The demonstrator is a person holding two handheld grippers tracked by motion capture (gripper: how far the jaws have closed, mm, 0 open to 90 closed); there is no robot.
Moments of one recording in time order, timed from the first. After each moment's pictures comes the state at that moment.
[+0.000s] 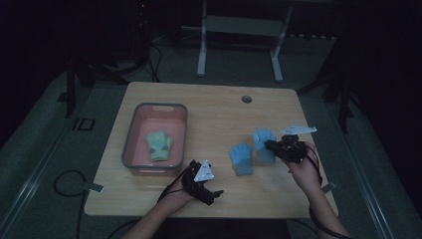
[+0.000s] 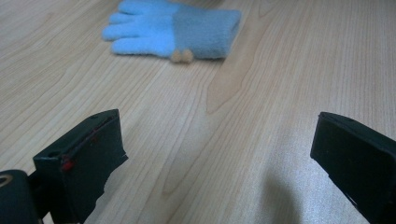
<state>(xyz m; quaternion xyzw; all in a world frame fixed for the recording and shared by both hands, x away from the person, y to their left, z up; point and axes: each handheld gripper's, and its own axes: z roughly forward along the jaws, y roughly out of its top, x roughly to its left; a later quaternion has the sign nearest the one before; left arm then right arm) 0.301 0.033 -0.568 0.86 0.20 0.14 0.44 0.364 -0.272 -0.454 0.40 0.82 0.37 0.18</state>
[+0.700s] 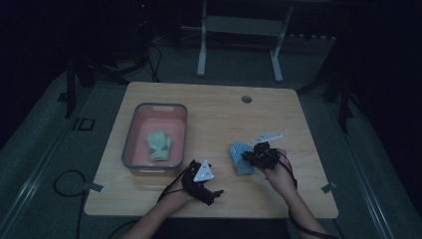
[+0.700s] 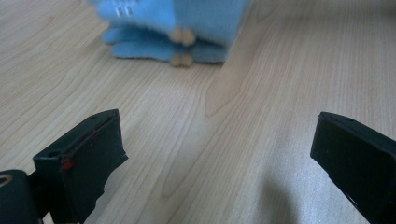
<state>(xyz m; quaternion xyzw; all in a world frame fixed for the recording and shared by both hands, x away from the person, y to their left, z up) 0.300 0.033 -0.567 0.86 0.20 0.13 0.45 0.373 -0.218 -0.512 0.38 0.86 0.33 0.12</state>
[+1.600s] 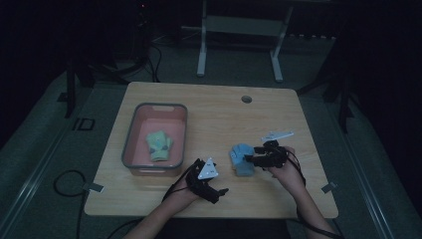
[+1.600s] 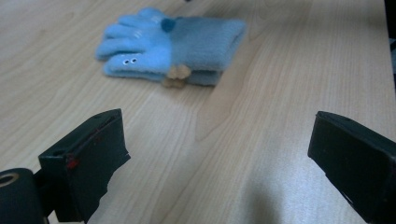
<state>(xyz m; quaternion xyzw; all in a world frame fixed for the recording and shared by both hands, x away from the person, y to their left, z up) 0.302 0.021 -0.559 0.86 0.20 0.12 0.46 0.380 -0.247 -0.507 0.39 0.84 0.36 0.10</state>
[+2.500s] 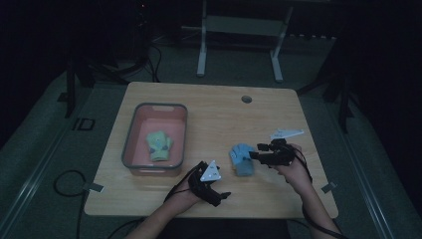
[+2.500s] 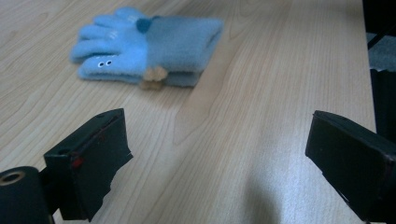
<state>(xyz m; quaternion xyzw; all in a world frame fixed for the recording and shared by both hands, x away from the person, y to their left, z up) 0.299 0.013 -0.558 0.87 0.18 0.10 0.45 0.378 -0.263 -0.490 0.36 0.83 0.40 0.09</state>
